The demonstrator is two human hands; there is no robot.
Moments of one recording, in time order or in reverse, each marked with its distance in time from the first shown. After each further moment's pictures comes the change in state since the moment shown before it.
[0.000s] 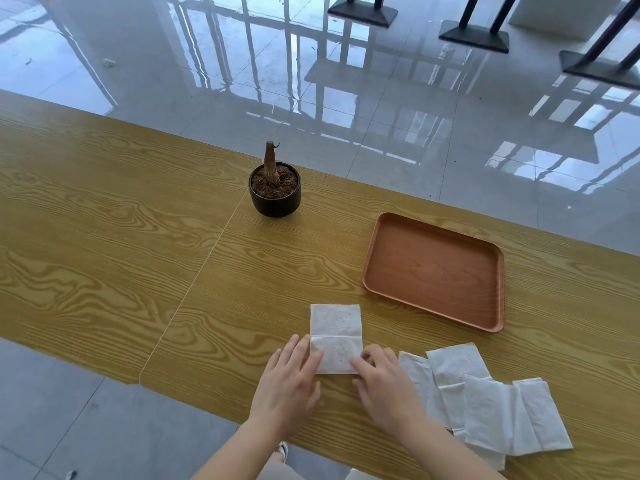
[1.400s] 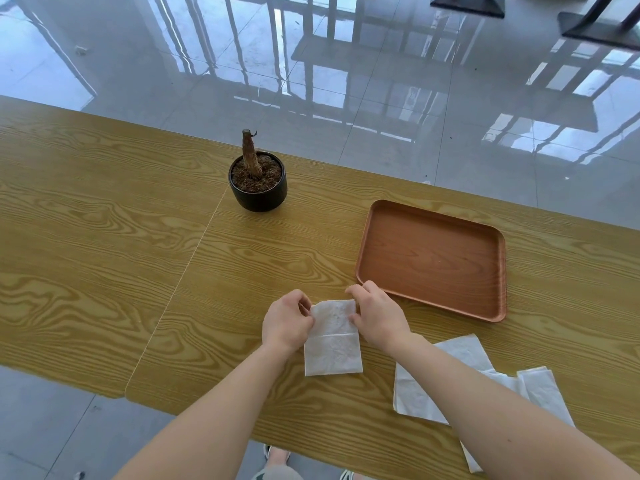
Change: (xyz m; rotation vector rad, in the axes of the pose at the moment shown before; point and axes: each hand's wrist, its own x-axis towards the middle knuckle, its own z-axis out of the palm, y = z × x) left_hand 0.114 -0.010 -0.032 -0.583 -0.014 -0.466; right_hand 0.111 0.025 -0.033 0.138 -0.120 0.167
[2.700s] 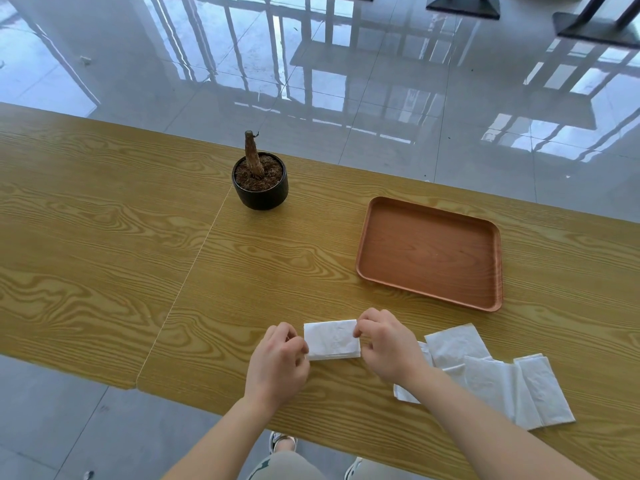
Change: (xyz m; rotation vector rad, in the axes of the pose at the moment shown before) left_hand -0.079 -0.049 0.001 0.286 0.170 0.458; right_hand -0.070 0.001 0.011 0.012 0.081 -0.140
